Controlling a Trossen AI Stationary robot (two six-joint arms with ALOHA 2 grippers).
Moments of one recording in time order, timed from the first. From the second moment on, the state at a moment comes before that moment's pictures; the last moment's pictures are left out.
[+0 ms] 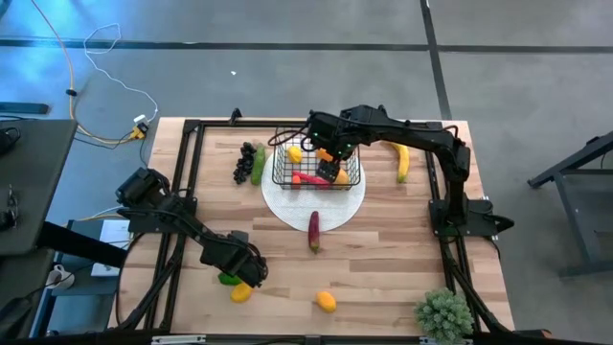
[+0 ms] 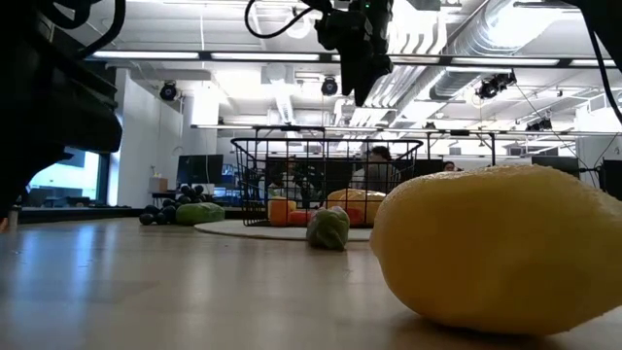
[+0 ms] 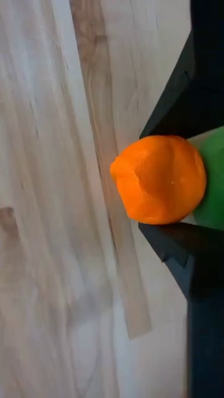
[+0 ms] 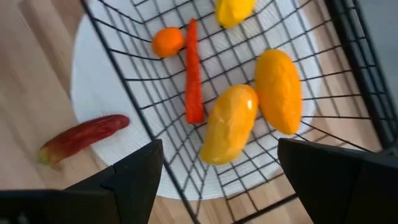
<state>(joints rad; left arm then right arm) -0.48 1.78 1.01 -0.91 0.02 -1.94 -0.24 1.94 2.03 -1.36 0.08 0.18</state>
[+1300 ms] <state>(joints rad) 0.13 1.35 1.01 -0.60 -0.39 -1.03 -0.44 1.85 2.03 -1.30 0.29 -0.08</state>
